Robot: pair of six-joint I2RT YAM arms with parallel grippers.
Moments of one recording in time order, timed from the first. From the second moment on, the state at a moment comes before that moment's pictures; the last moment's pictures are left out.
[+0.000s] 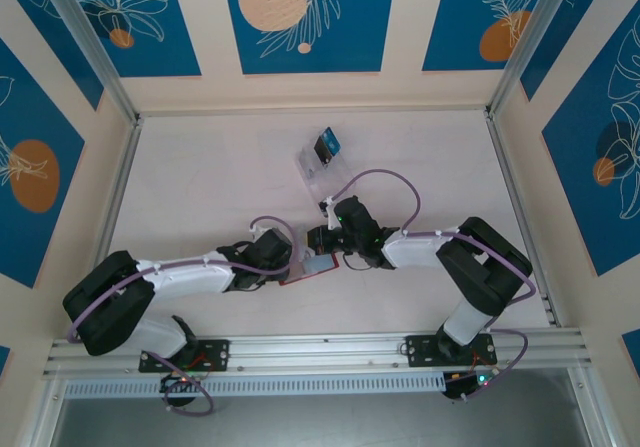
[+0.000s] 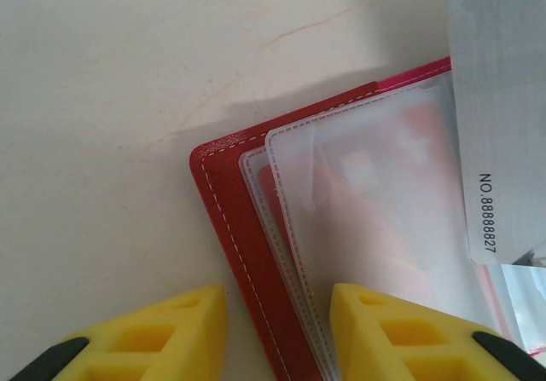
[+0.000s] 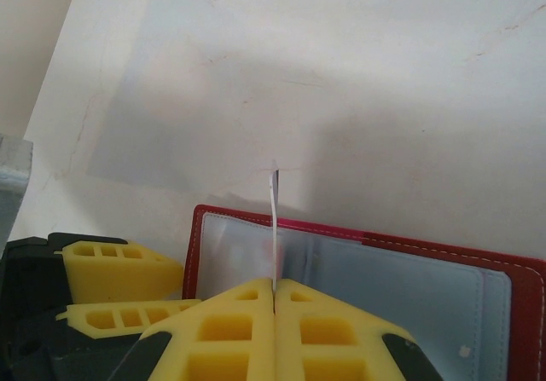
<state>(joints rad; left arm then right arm) -0.87 1.40 0.59 -0.27 -0.21 -0.81 0.77 1.64 0.69 0.30 -0.28 0.64</state>
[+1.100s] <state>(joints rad) -0.88 1.40 0.59 -0.27 -0.21 -0.81 0.74 1.67 0.69 0.32 -0.28 0.66</state>
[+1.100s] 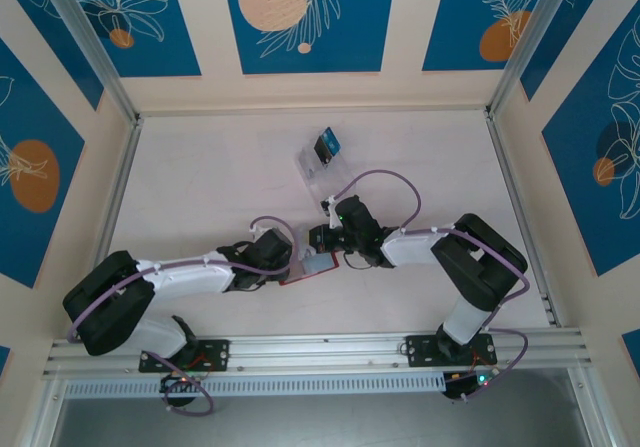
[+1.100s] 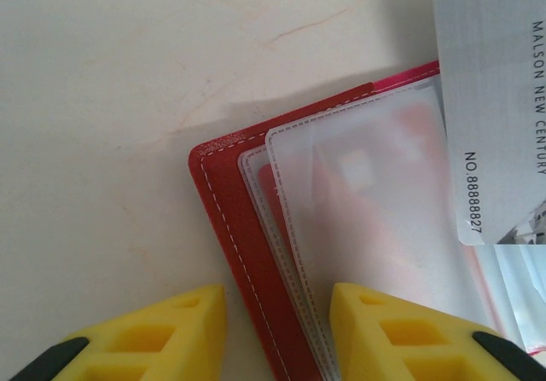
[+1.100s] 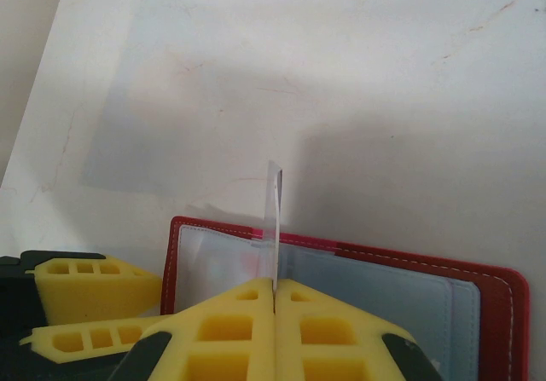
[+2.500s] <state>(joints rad) -0.88 1.41 0.60 -0.28 -0.21 -0.82 0.77 1.70 0.60 0.43 -0.29 0.73</state>
